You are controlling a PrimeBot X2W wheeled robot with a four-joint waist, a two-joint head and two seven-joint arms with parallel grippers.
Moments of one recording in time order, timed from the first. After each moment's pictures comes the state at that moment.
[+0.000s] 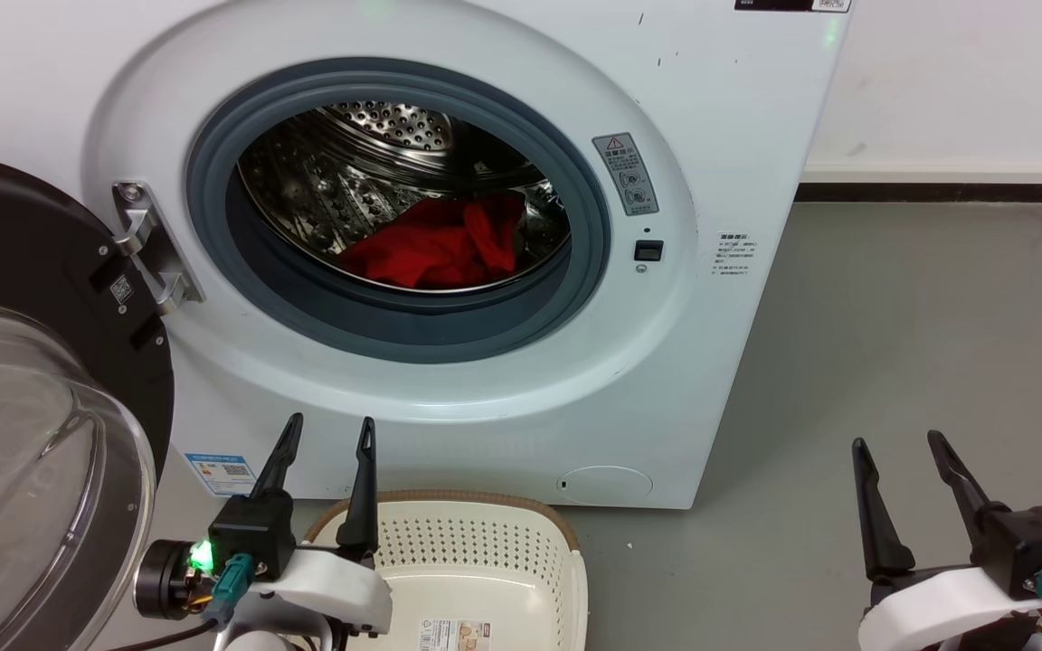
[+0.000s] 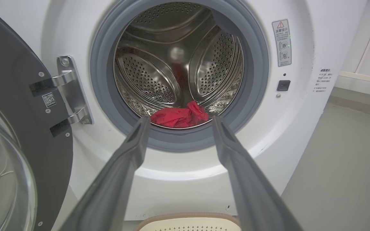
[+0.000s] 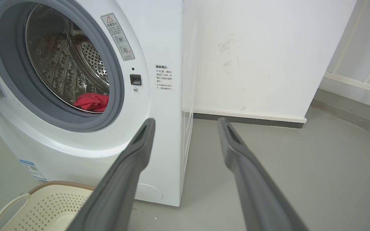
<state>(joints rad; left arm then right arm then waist) -0.08 0.08 -0.11 0.20 -0.11 -0.01 -0.25 0.06 -0.05 -0.05 0.00 0.02 0.13 -0.11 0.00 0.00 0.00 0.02</state>
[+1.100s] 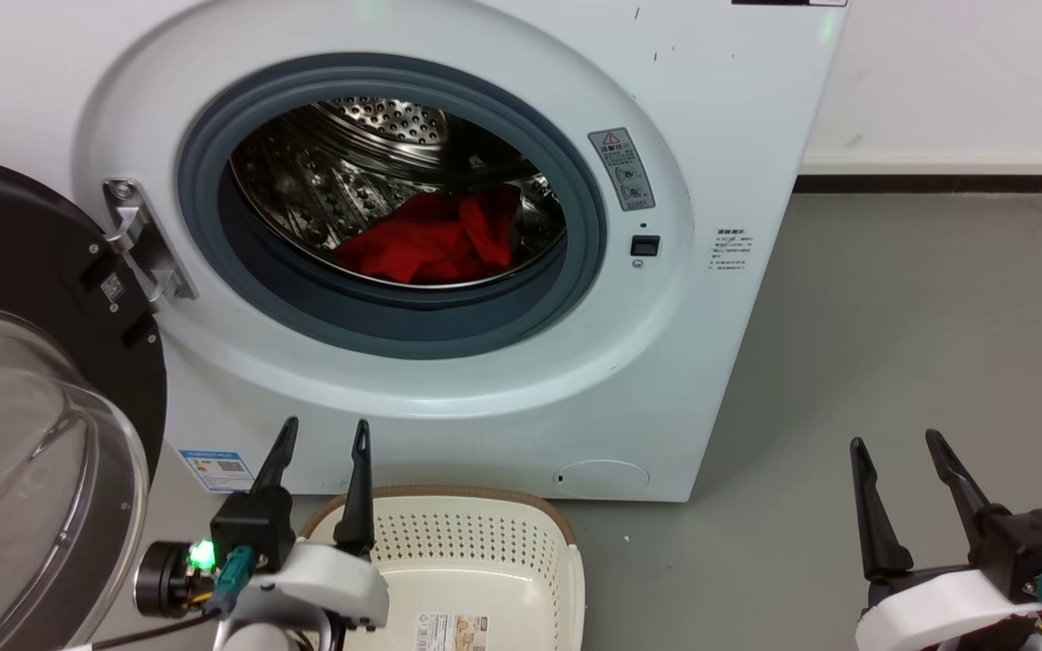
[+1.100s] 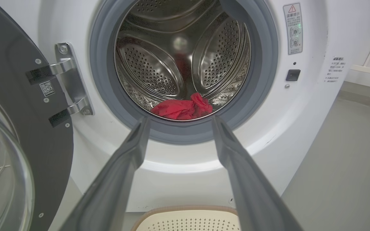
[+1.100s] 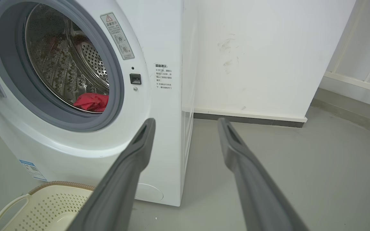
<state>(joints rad) -0.09 0.07 -0.09 0.26 -0.08 -0.01 -0.26 0.07 -0.05 -0.04 0.00 0.02 0.13 -0.13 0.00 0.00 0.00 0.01</state>
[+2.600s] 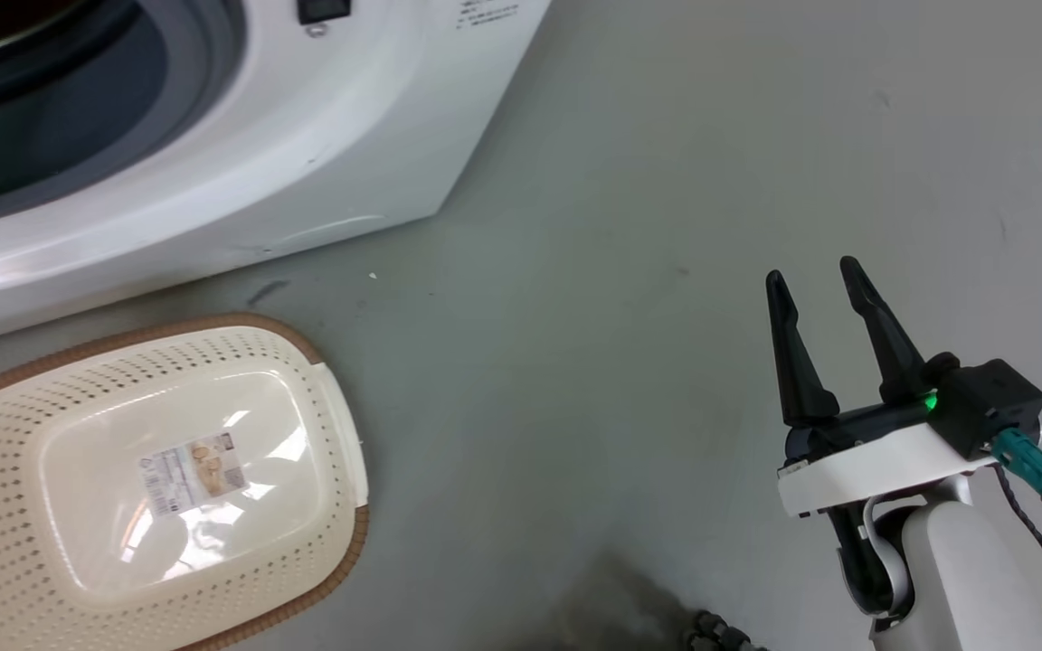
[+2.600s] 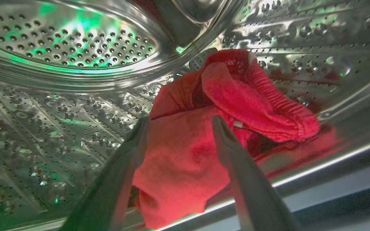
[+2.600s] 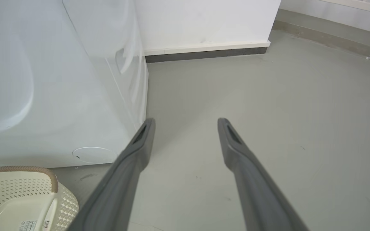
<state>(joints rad) -1.15 0.59 -0.17 0.77 0.05 -0.12 0.23 -0.27 -0.05 0.12 0.15 0.20 0.13 -0.26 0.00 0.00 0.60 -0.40</state>
